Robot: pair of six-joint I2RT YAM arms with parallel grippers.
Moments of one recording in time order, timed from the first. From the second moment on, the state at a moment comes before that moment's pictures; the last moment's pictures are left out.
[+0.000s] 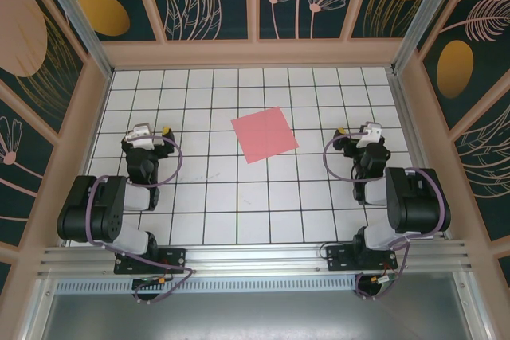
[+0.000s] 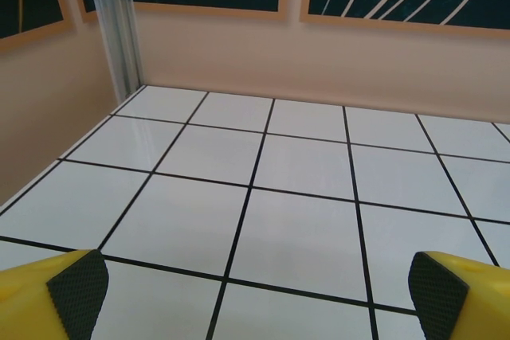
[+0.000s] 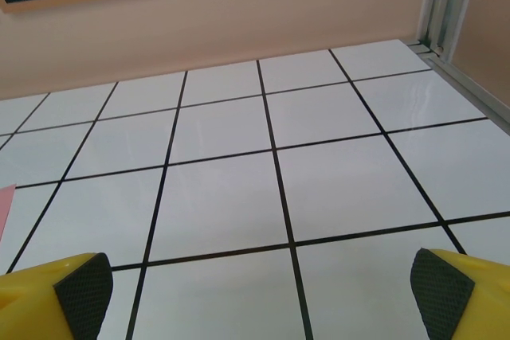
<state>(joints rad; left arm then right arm) -0.02 1.48 0.22 1.13 -0.18 -0.09 -0.02 1.50 0.25 1.04 -0.01 0.11</state>
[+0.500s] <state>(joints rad) -0.02 1.15 0.46 0.49 -0.21 -0.35 0.25 1.53 0.87 0.13 0.20 0.36</state>
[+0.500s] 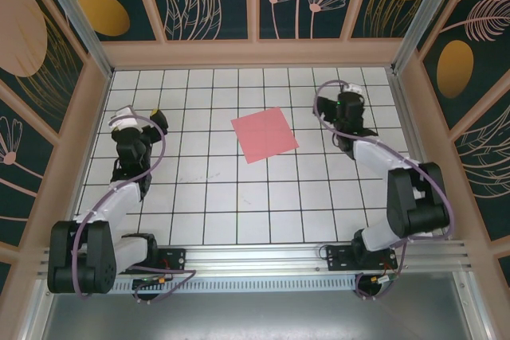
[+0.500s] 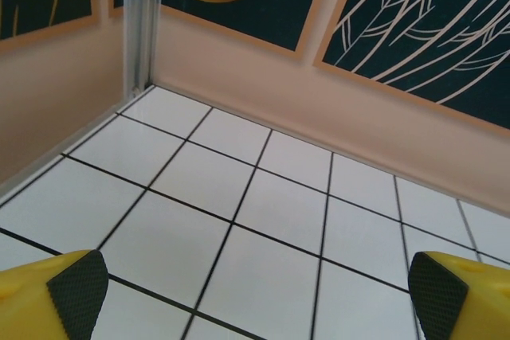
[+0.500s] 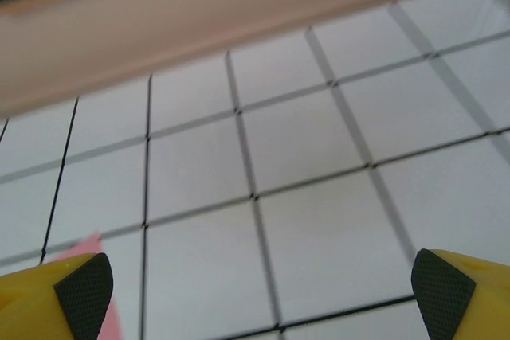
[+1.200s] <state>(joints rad) -0.02 1.17 0.61 0.18 0.03 -0.48 0.60 2.05 1.33 -0.19 0.04 0.47</state>
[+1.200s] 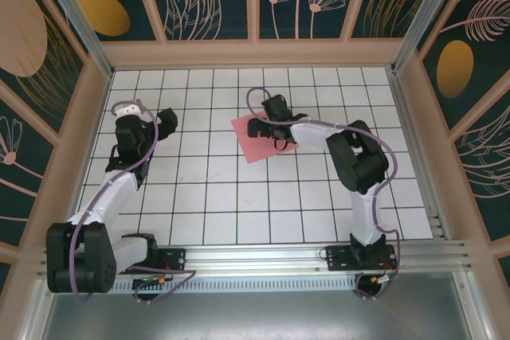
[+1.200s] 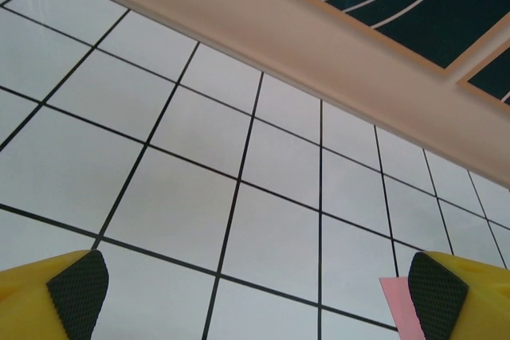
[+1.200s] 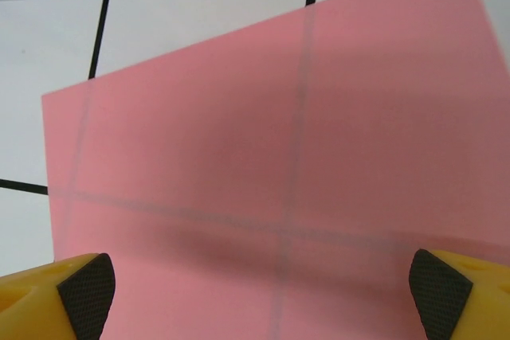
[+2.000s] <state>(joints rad) -0.02 1.27 0.63 0.19 0.10 -0.53 0.59 1.74 0.98 -0.39 0.07 0.44</state>
